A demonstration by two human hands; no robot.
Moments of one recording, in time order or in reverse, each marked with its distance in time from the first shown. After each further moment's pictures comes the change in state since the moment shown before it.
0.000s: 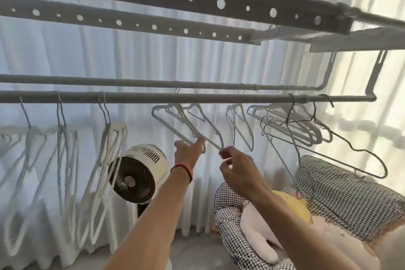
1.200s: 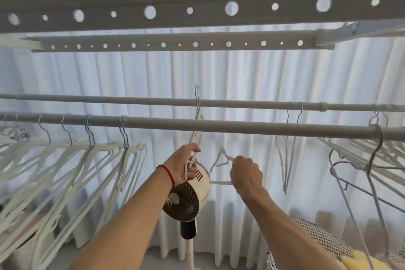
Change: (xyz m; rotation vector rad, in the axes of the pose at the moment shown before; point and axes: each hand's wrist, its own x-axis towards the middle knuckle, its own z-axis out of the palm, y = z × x) left_hand 0.087 0.037 -0.064 -0.211 -0.088 -0.213; right_hand 0.187 0.031 0.088 -0.248 -0.075 -0.052
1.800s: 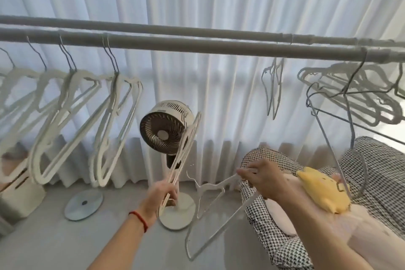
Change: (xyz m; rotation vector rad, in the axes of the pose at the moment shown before) left_hand -0.087 -0.249 -0.070 0.058 0.080 -0.028; right_hand -0.177 0.108 0.004 0.303 -0.283 -0.057
